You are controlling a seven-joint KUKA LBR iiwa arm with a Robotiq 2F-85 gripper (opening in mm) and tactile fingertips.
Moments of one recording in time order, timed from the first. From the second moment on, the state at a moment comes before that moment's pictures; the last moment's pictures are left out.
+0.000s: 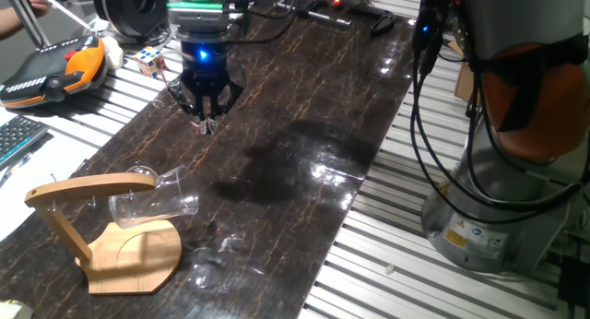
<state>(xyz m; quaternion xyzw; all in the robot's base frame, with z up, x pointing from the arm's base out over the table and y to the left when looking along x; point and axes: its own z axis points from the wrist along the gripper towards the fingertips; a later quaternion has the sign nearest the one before) 0.509 0.136 0.191 -0.49 -0.85 -0.14 0.13</state>
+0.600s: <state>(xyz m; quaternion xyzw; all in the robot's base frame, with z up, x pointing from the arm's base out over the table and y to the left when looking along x) 0.509 0.136 0.190 -0.53 -0.82 -0.16 0.16</state>
